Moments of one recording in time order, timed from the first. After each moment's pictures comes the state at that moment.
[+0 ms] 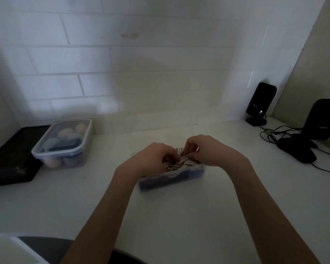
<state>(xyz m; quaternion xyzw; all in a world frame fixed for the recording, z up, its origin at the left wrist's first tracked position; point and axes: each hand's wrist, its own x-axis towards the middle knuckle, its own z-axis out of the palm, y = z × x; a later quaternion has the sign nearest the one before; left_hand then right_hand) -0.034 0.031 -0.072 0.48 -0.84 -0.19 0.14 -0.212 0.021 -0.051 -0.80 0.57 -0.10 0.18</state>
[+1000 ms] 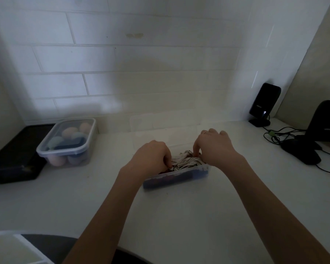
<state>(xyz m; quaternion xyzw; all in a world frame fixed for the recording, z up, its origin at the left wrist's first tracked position) -0.033 0.038 -0.068 0.58 -0.79 -0.14 0.14 -0.205 0.020 -0.049 -0.78 0.62 0.01 -0.06</state>
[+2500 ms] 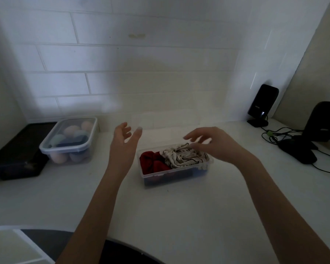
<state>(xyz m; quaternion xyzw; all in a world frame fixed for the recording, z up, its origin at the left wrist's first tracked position) 0.011 0.042 -0.087 0.58 -0.49 -0.28 0.59 -0.227 0.019 -0.050 -0.80 0.50 -0.26 0.21</state>
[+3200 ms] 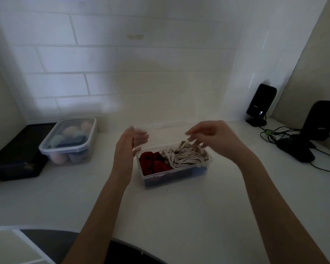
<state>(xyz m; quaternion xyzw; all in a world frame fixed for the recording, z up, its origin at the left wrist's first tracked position) 0.003 0.046 -0.092 0.46 -0.45 -0.40 0.65 -0.226 0.027 -0.041 -0.72 0.48 -0.38 0.33</state>
